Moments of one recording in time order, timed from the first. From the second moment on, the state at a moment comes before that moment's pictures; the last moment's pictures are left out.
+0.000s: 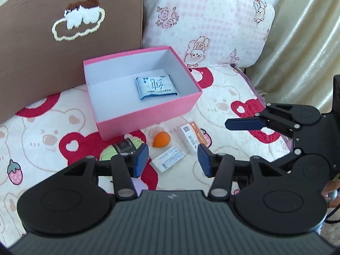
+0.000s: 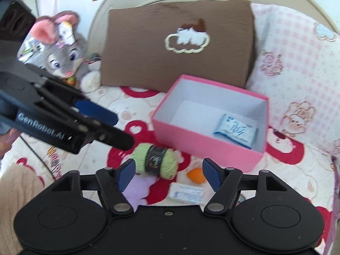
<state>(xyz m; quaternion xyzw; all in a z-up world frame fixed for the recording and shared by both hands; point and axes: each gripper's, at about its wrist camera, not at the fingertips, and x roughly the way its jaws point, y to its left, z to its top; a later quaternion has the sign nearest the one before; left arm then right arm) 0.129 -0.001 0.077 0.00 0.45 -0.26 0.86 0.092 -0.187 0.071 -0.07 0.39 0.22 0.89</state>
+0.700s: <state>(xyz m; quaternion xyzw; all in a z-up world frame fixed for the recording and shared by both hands) 0.142 0.038 -0.017 -0.07 0.53 -0.26 0.81 0.098 -0.132 -0.018 -0.04 0.47 0.30 0.83</state>
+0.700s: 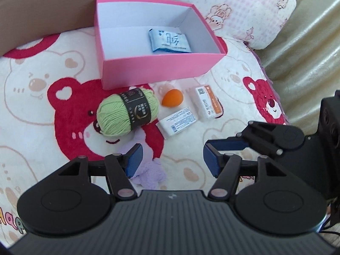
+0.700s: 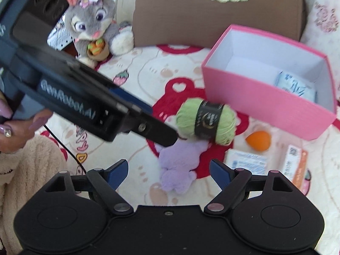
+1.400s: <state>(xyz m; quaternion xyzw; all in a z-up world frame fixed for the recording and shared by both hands) 0.162 0.056 -0.107 -0.13 0.62 -0.18 0.76 0.115 -0.094 -0.072 -0.10 0.52 0.31 0.79</state>
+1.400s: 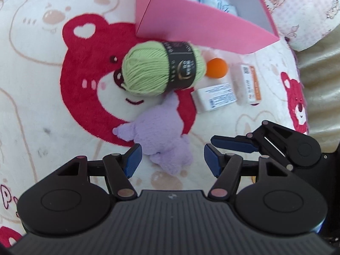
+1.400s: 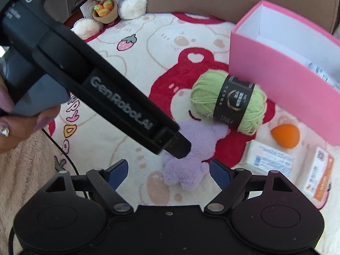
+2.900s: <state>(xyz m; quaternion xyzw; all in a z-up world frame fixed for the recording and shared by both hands) 0.162 0.053 -0.172 -0.23 0.62 -0.12 0.74 0.118 -0.102 -0.138 -0.03 0.52 0.23 0.82</state>
